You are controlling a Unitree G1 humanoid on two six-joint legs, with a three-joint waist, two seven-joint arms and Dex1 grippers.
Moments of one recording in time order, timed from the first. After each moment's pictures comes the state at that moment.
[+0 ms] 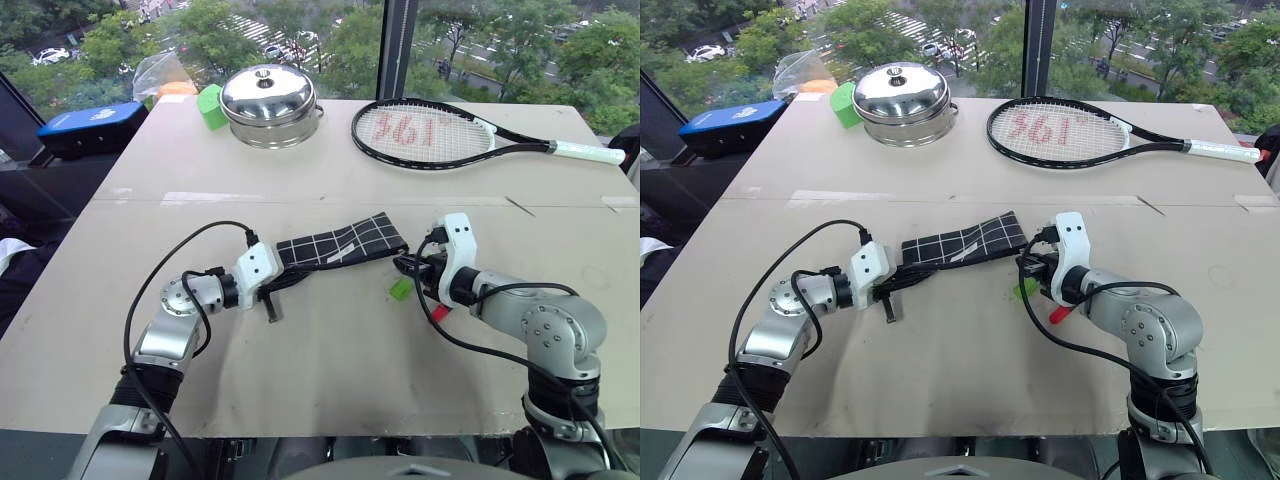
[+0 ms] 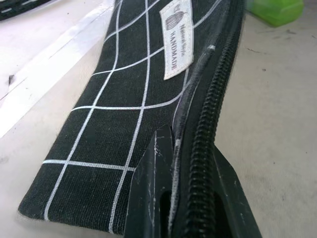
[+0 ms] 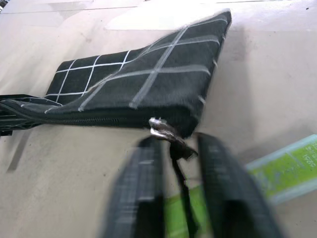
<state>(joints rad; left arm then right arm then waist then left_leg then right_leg) -0.26 0.62 -0.08 0.18 -0.18 -0.10 -1.01 -0.34 -0.18 -0.09 -0.50 0.68 1.33 0.11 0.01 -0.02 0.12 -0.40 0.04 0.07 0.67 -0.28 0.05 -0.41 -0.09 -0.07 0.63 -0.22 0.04</state>
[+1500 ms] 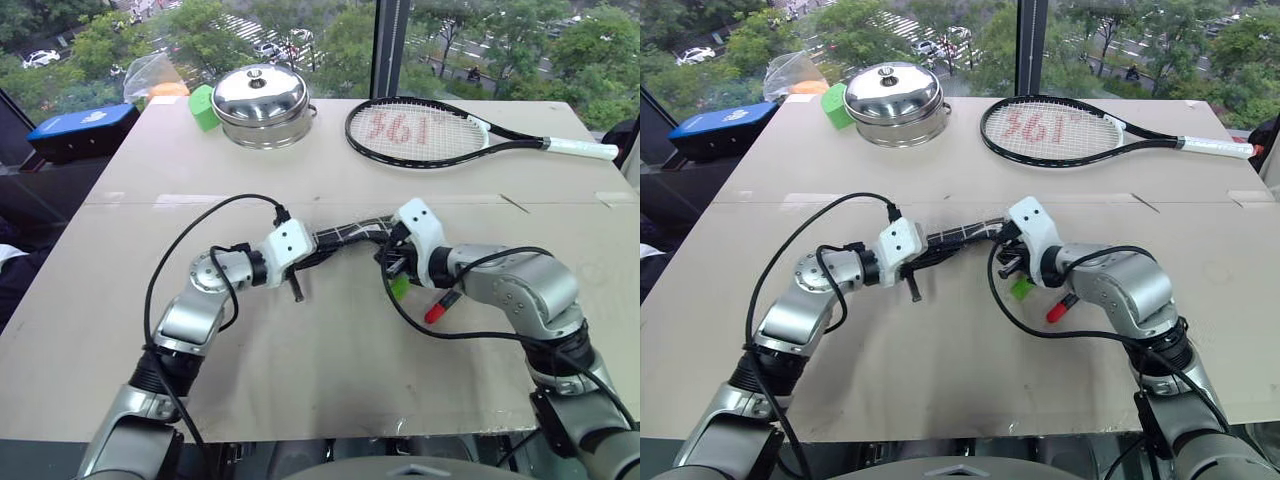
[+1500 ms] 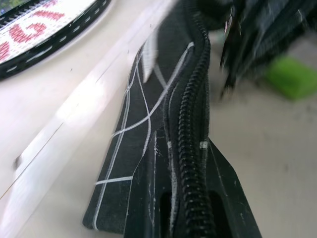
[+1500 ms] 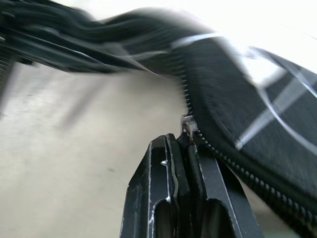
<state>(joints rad) -0.35 0.60 -0.15 -0.03 -0.10 0.13 -0.92 -0.57 -0.36 0.20 -0.37 0.53 1.27 0.31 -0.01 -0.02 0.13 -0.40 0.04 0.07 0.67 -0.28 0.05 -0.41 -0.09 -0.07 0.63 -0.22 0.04</state>
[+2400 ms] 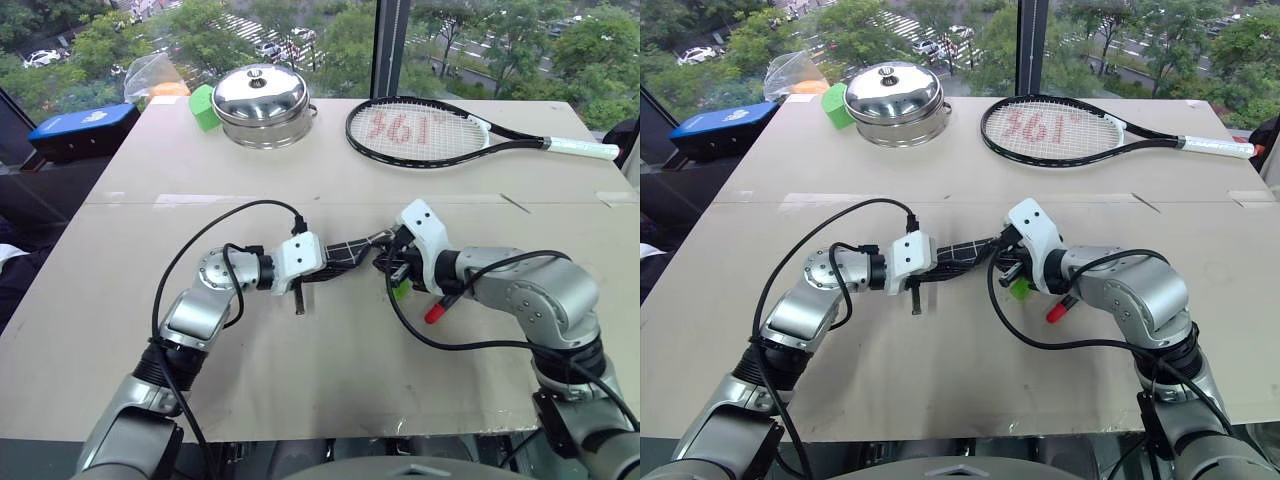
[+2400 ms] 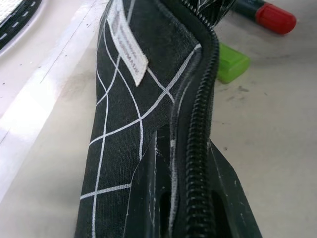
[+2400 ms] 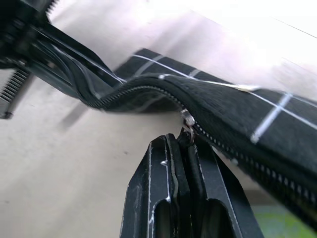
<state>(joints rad) -0.40 0.60 -0.23 0.01 -0.10 0.10 -1.07 -0.57 -0.35 0.18 -0.50 0.56 1.38 0.35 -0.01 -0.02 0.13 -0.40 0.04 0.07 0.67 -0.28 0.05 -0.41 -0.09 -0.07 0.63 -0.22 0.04</state>
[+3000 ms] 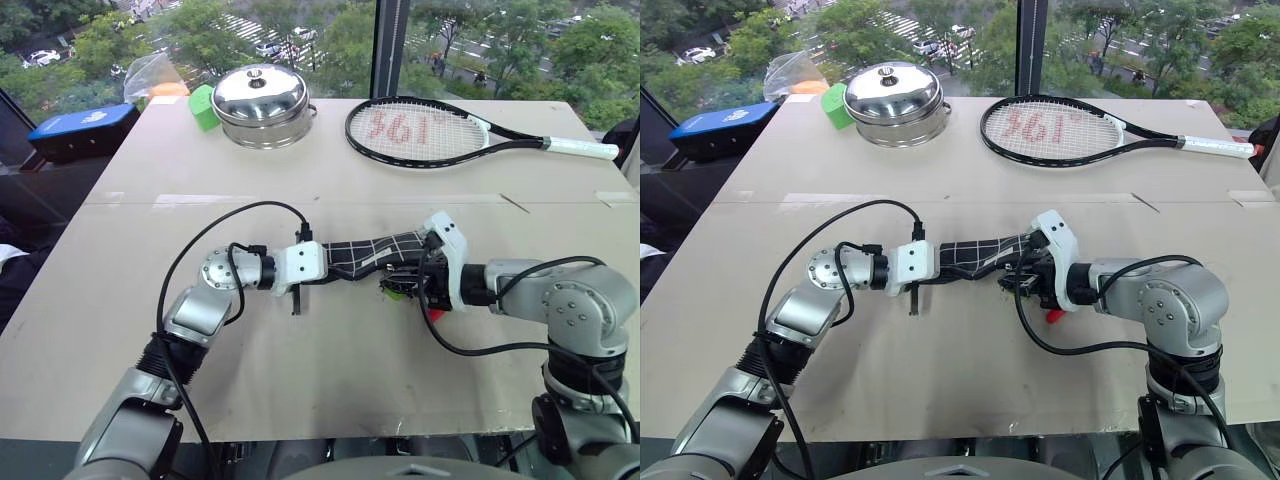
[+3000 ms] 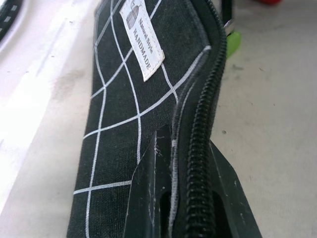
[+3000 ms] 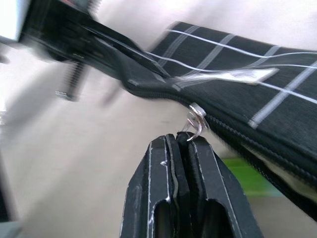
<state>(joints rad) -0.43 0.61 -0.27 0.09 -0.03 -0.06 -1.10 -0.49 -0.30 -0.10 -0.53 0.77 1.61 0.44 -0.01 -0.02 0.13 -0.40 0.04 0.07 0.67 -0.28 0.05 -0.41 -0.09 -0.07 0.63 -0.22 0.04</state>
